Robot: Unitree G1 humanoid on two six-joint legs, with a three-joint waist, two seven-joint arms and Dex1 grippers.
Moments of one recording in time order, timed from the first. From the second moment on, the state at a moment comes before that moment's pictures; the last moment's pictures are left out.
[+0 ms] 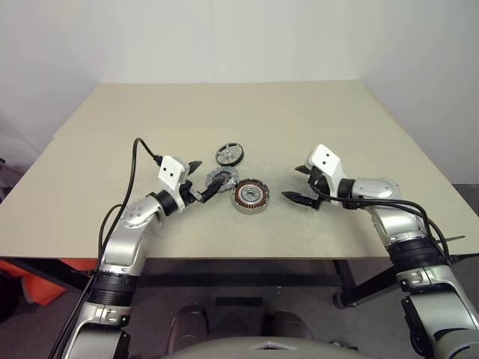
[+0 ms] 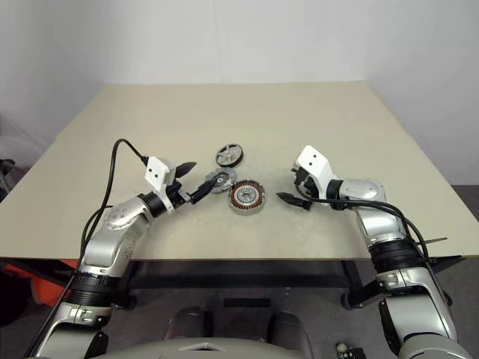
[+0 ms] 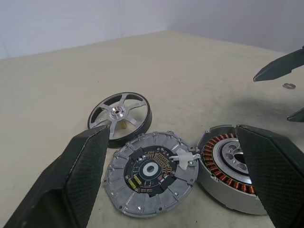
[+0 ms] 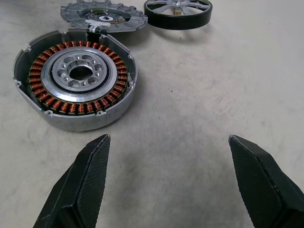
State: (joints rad) left arm -0.26 0.29 -0.01 -0.01 -0.29 0.23 -0.63; right arm -0.47 -0.60 0.11 0.27 0.09 0.21 0.96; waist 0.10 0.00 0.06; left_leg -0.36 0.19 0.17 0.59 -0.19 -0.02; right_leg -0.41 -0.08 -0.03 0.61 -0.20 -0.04
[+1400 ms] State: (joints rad) left arm -0.27 0.29 -0.03 0.00 -0.28 0.22 -0.64; right arm -0.50 -0.58 0.15 0.35 0.03 0.13 0.96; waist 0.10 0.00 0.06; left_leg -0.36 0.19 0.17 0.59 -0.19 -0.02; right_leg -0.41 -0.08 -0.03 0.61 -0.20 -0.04
